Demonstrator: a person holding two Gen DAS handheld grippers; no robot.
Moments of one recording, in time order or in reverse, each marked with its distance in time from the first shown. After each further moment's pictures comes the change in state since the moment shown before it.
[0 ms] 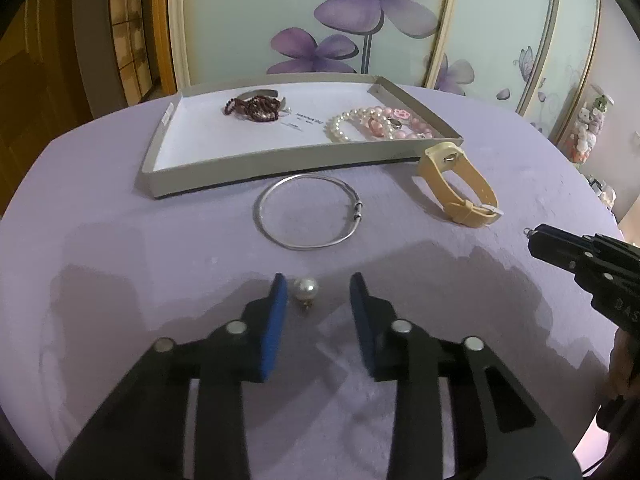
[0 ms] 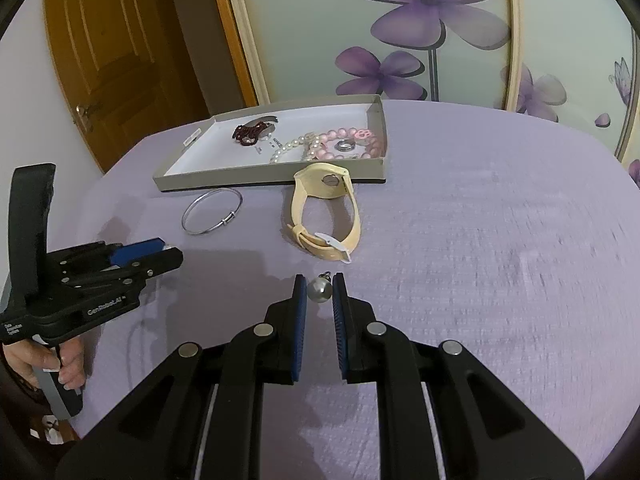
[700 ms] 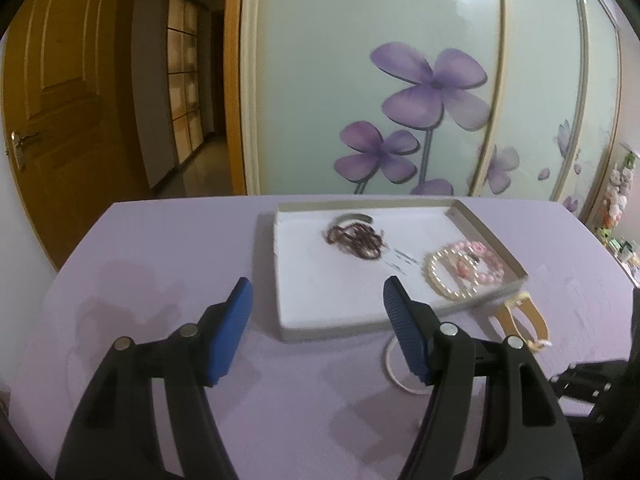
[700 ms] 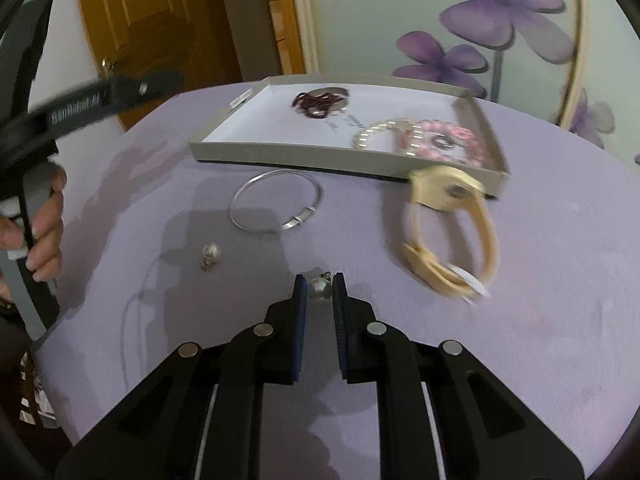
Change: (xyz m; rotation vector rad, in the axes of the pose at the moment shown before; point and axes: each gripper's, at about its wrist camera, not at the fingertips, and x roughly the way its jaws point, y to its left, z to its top) left arm -0.045 0.071 0.067 -0.075 -0.279 0.134; right arm 0.041 0.059 0.010 -0.126 0.081 0.054
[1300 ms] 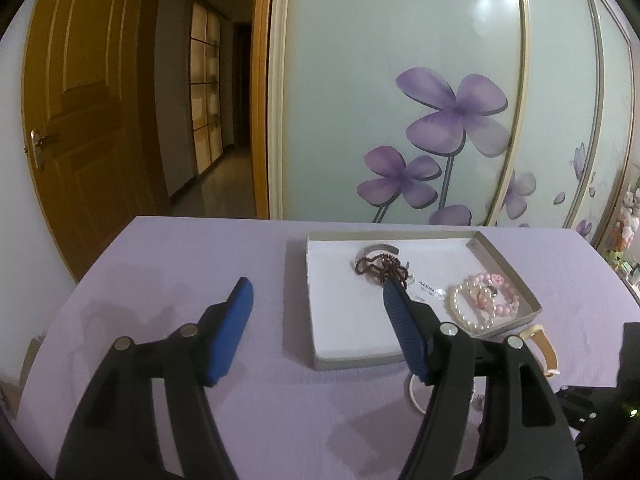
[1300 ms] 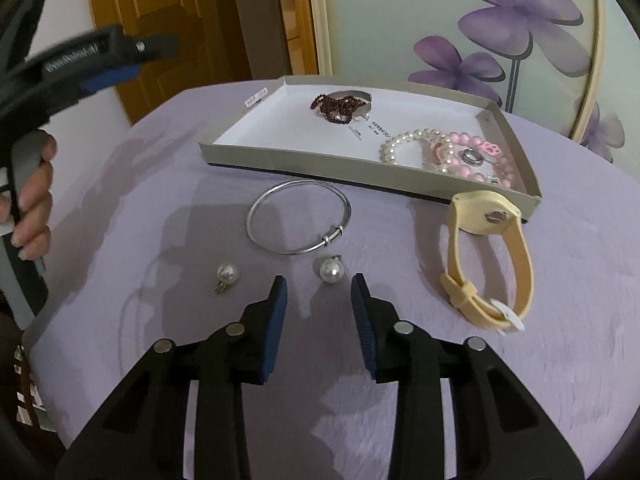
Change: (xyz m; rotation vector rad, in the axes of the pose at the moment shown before) left arm -0.006 0.023 0.024 -0.054 -0.068 0.064; right arm 0.027 0.024 0.019 -0.051 0.019 0.013
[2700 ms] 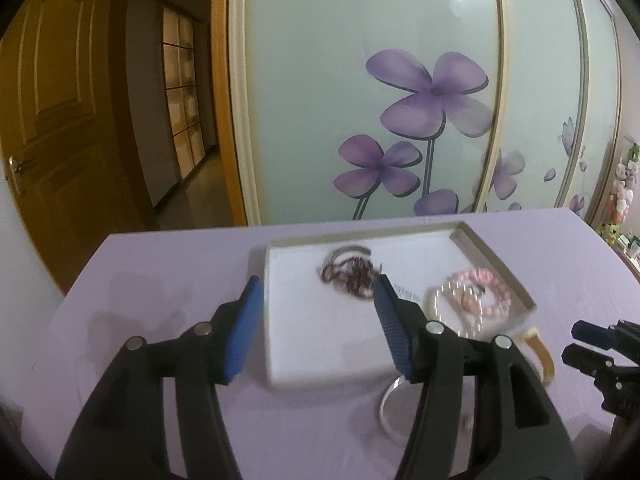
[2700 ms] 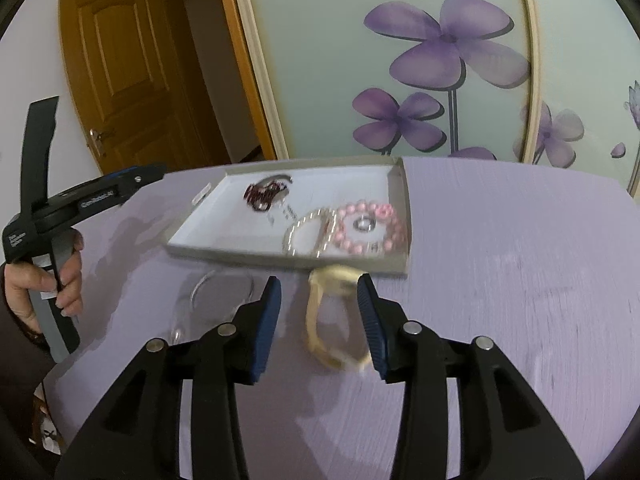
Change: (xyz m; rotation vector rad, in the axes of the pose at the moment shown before) left arm 0.021 -0.036 0.002 0.091 0.033 -0.025; right arm -0.066 -0.080 0.010 0.141 -0.209 -0.026
